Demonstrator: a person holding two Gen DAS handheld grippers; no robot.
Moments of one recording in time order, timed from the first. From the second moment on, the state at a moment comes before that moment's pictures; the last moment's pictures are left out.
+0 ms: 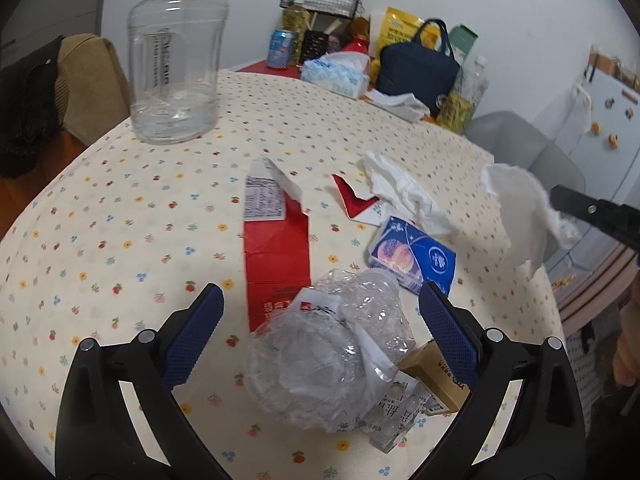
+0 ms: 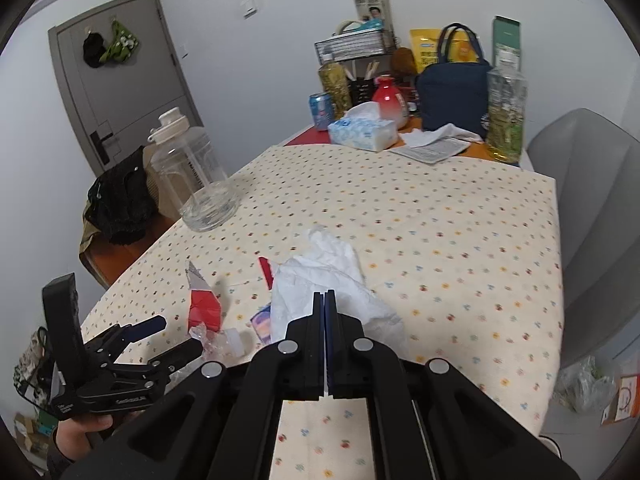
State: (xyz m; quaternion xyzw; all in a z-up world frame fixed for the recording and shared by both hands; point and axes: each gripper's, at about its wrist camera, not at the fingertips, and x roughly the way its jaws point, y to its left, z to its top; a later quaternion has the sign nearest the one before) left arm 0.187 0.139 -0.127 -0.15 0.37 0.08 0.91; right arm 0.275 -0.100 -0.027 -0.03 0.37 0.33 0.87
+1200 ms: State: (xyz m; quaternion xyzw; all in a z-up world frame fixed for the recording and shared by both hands) left arm 0.169 0.120 -0.101 -0.16 0.37 0.03 0.91; right arm 0.206 -0.230 -0.064 0.13 0.37 0.27 0.88
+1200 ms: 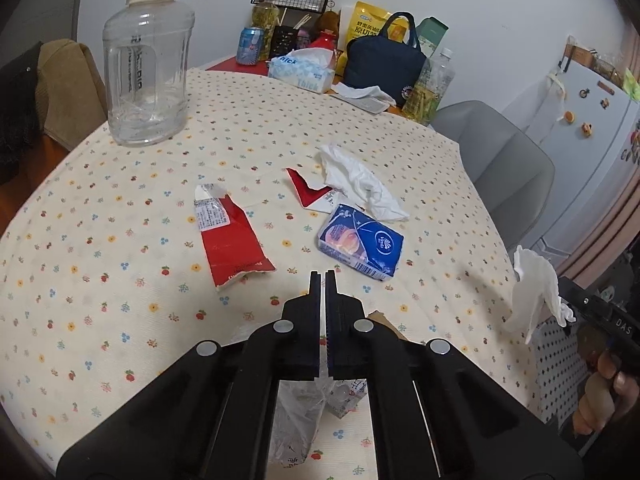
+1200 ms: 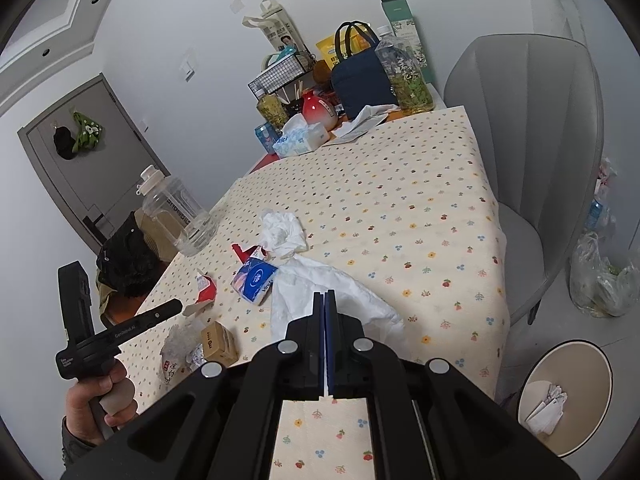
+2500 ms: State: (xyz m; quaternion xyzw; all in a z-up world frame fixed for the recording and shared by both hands) left arm 0.118 0.093 -0.117 0.01 0.39 0.12 0.91; right arm 0.196 -0.242 -0.068 0.13 0.37 0.27 0.88
